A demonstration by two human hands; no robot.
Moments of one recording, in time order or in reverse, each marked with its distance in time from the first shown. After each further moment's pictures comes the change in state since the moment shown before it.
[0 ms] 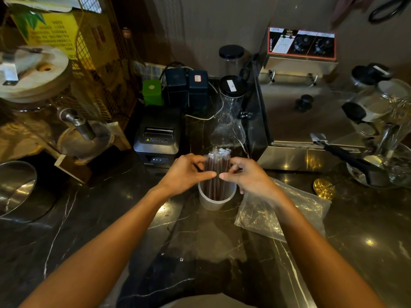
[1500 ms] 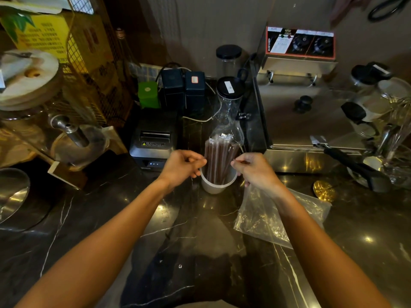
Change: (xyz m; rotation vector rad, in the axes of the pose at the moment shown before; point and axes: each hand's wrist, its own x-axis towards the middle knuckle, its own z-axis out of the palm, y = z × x) left_hand 0.025 0.000 -0.006 -0.245 0.121 -0.273; right_hand 0.022 0.004 -0.020 -0.012 0.204 0.140
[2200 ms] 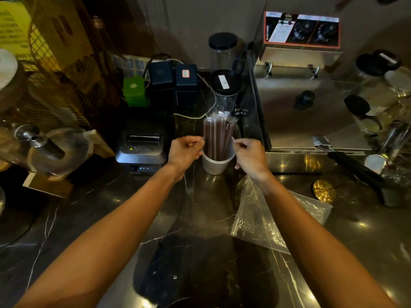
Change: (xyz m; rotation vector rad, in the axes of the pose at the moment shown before) left_hand 0.064 0.013 0.027 -0.183 0.171 -0.137; right_hand 0.060 -0.003 0.004 0.082 0.213 0.066
